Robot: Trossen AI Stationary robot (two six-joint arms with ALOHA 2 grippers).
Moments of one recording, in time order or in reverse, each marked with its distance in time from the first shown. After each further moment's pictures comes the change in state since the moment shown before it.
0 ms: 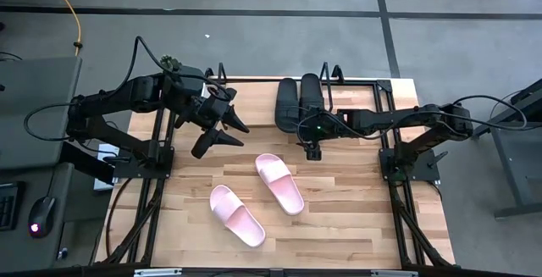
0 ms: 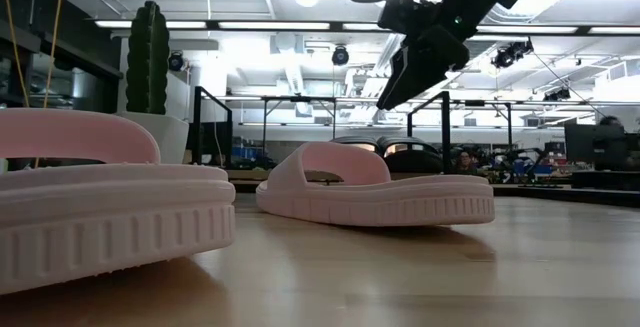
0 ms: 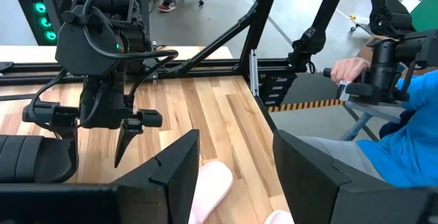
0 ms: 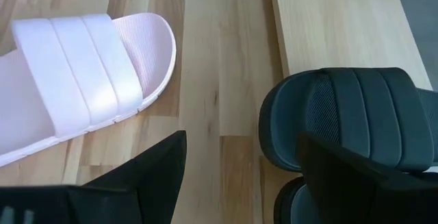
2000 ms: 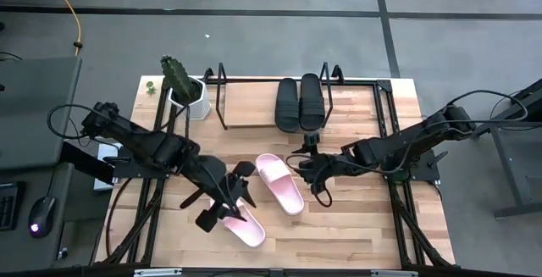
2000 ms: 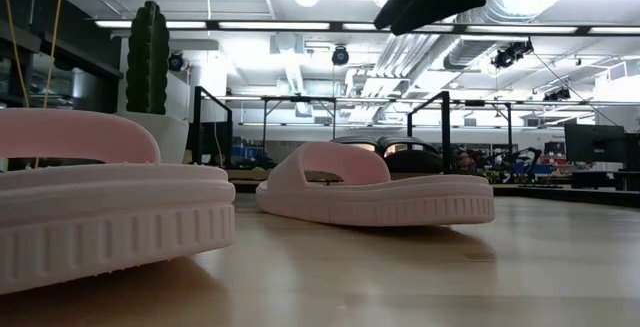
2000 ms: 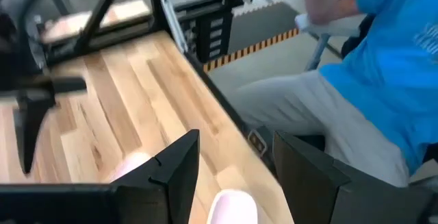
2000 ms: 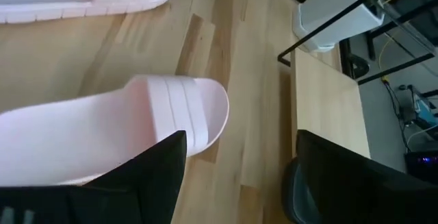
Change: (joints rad) left arm -0.513 0.203 -0.056 0.131 -0.275 0.023; right arm 0.438 0.000 0.134 -0.070 0.380 -0.035
